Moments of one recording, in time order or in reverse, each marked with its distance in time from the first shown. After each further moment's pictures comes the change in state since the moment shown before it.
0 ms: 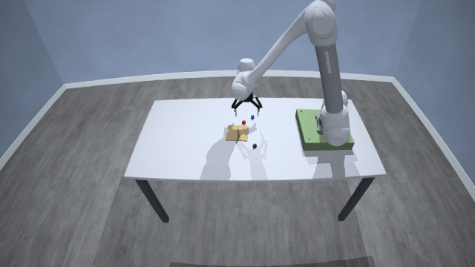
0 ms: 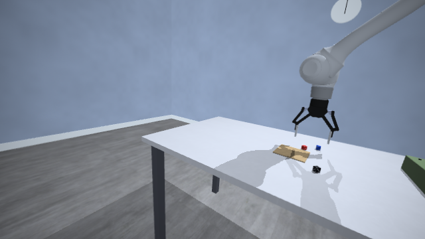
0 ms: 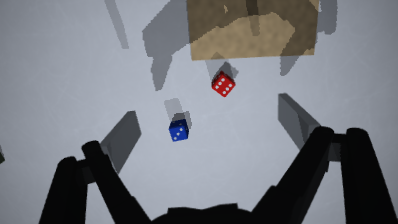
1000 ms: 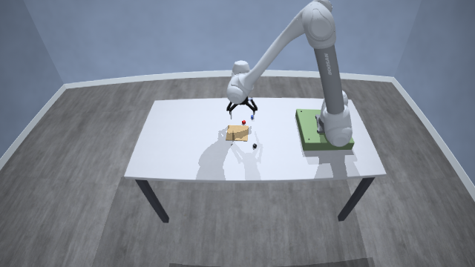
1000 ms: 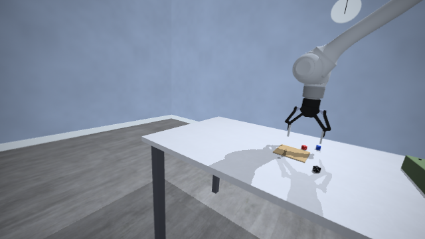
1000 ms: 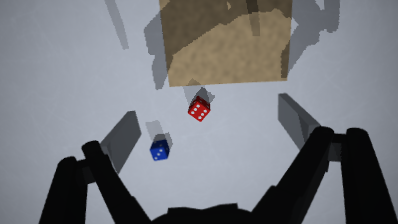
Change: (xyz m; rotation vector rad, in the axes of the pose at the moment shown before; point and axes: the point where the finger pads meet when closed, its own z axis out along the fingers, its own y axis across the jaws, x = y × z) arm 0.027 0.031 0.000 0.000 0.000 0.000
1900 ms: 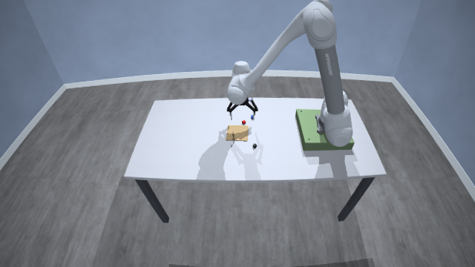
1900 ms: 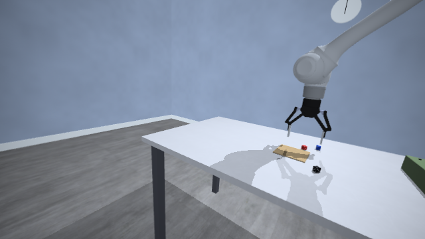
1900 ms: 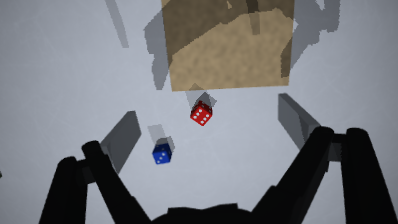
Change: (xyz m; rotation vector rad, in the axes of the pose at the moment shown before) arm 0.006 -0.002 0.000 0.000 0.000 0.000
